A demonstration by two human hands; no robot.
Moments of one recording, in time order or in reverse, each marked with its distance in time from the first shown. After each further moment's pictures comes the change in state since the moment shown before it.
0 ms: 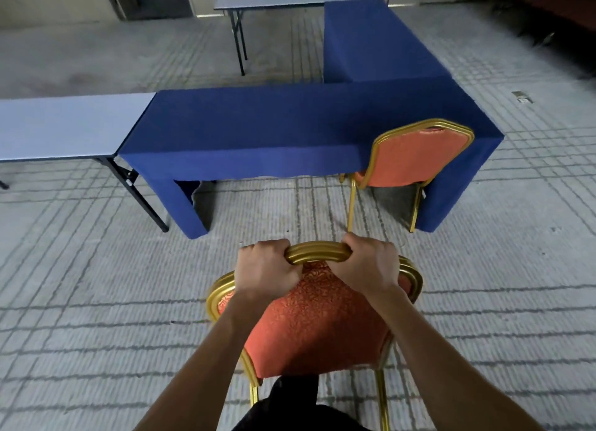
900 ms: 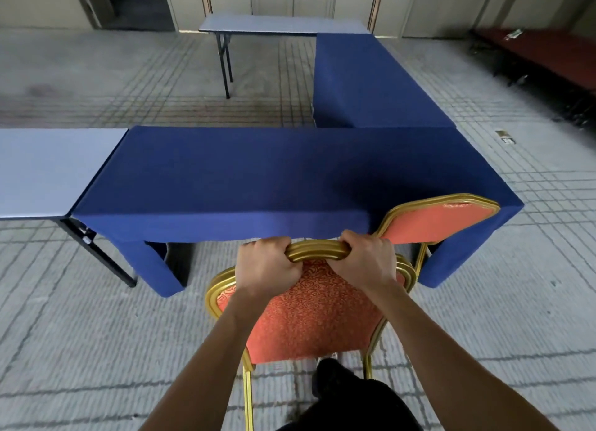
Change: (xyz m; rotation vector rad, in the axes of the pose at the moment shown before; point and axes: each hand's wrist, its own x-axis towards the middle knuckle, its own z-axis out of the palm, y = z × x) left_hand 0.328 -0.086 -0.004 -0.028 0.039 0.053; right_hand 0.305 0.033 0.135 -0.069 -0.024 0.030
